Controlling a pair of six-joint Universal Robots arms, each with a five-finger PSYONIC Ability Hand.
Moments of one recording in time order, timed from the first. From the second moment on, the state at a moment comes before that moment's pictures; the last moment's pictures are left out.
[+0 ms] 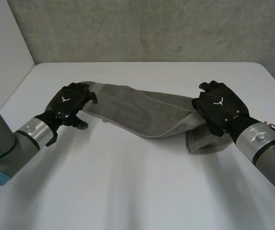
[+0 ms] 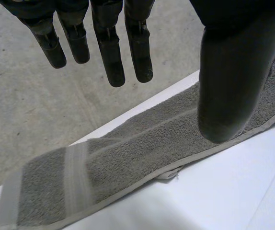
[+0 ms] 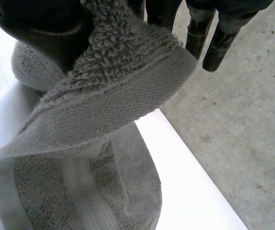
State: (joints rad) left arm 4.57 -2.06 -1.69 3.68 -0.96 3.31; right arm 1.84 -1.40 1.80 -0.25 1.18 2.56; left_hand 0.60 0.59 0.22 0.23 0.38; right_hand 1.32 1.31 0.21 0.23 1.16
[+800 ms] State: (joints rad) left arm 4.53 -2.64 -0.78 3.27 -1.14 3.32; right arm 1.84 -1.40 1.81 -0.23 1.19 2.61; left_hand 0.59 0.58 0.22 0.23 0.39; right_hand 1.32 1.31 0.21 0.23 1.16
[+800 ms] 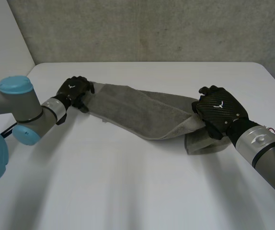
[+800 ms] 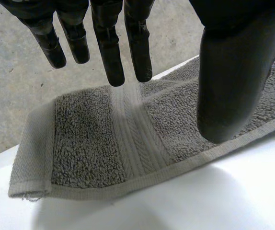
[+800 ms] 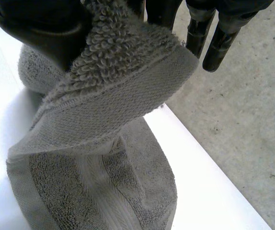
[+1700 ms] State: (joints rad) left arm 4.46 -2.78 -0.60 3.22 -1.14 3.44; right arm 1.84 -1.38 1.81 -0.23 1.19 2.61; left_hand 0.80 0.81 0.22 0.23 0.63; right_hand 1.32 1.31 0.21 0.23 1.16
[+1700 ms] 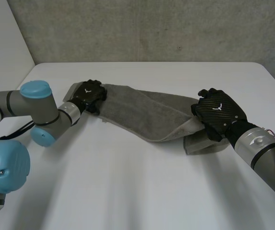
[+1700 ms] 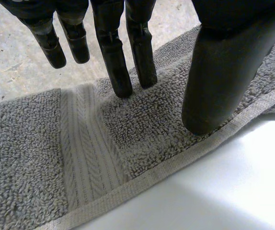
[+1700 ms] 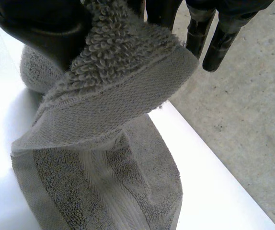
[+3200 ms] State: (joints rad) left arm 4.52 -2.15 -1.45 3.11 -1.07 3.73; right arm 1.84 -1.47 1.80 -0.14 1.17 2.60; left_hand 0.76 0.76 0.22 0.23 0.57; right_hand 1.32 1.31 0.21 0.23 1.16
